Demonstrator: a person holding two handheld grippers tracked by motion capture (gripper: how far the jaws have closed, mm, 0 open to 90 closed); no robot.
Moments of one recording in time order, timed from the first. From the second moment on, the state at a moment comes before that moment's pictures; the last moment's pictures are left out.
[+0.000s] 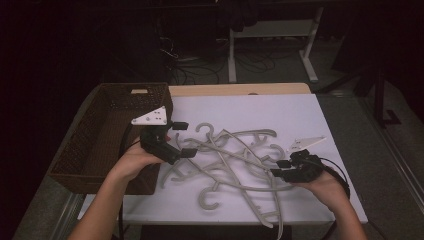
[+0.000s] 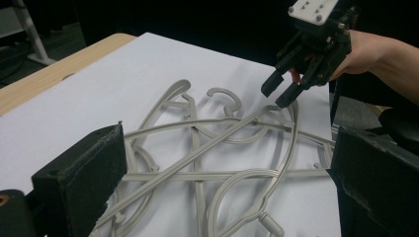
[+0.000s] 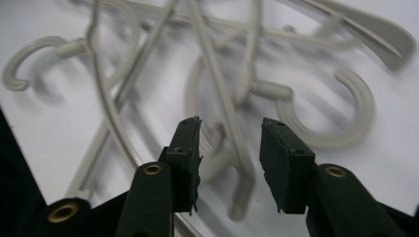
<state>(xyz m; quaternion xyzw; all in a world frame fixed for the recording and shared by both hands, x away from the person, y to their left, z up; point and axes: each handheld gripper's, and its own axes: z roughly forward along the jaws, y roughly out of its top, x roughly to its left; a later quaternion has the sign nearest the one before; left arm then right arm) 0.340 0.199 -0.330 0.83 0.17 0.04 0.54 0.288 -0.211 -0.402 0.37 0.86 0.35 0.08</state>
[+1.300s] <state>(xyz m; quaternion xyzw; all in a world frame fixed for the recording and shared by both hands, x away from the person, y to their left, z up) 0.342 0.195 -0.334 0.83 0.17 0.04 0.53 0.337 -0.227 -0.390 0.38 0.88 0.27 0.11</state>
